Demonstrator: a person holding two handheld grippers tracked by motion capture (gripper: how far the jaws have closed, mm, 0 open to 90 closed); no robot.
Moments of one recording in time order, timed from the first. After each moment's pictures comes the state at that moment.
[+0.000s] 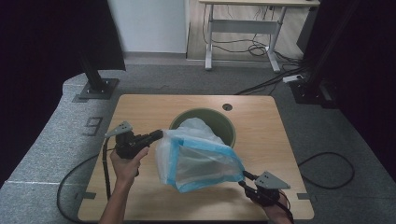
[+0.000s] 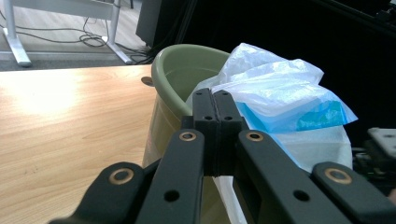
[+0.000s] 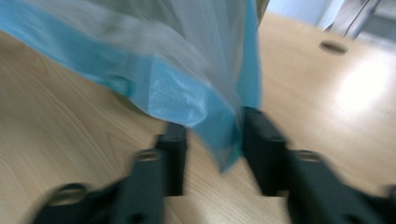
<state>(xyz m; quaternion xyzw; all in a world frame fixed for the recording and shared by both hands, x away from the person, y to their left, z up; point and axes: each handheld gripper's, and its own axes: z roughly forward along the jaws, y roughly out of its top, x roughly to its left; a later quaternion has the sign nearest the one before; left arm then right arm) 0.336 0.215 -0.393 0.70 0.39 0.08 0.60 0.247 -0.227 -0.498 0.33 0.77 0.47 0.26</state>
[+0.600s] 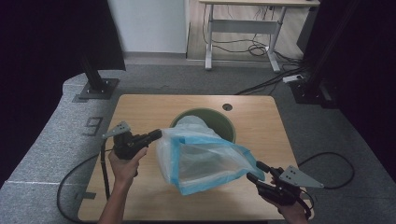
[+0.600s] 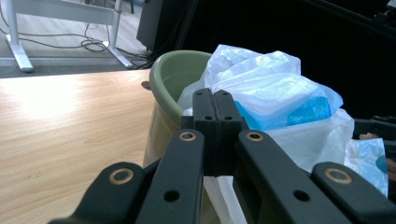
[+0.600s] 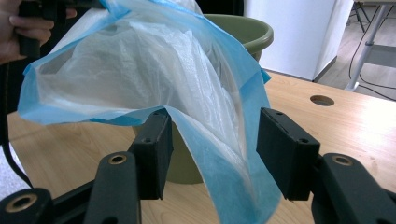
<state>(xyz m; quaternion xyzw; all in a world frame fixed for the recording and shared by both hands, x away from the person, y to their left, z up) 0.332 0.216 -0.388 0.69 0.38 0.09 0.60 0.230 -0.251 -0.429 0.34 0.71 0.56 0.23</state>
